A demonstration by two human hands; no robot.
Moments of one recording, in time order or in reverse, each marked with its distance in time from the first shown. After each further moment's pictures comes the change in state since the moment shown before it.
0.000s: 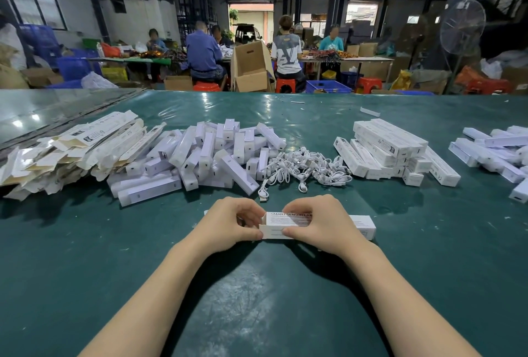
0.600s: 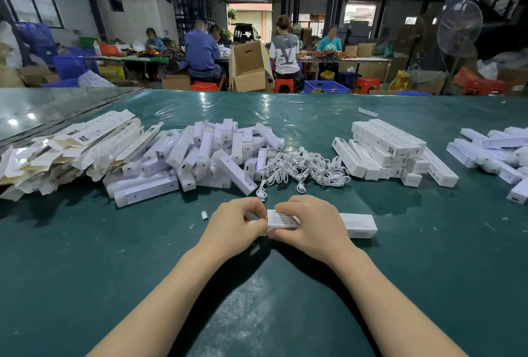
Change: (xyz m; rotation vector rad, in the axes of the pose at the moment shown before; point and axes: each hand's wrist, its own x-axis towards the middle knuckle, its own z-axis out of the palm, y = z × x) left_hand 0.001 0.011 0.021 0.079 0.201 -0.055; right_hand 0.000 -0.007 0.016 -0.211 0.156 -0.138
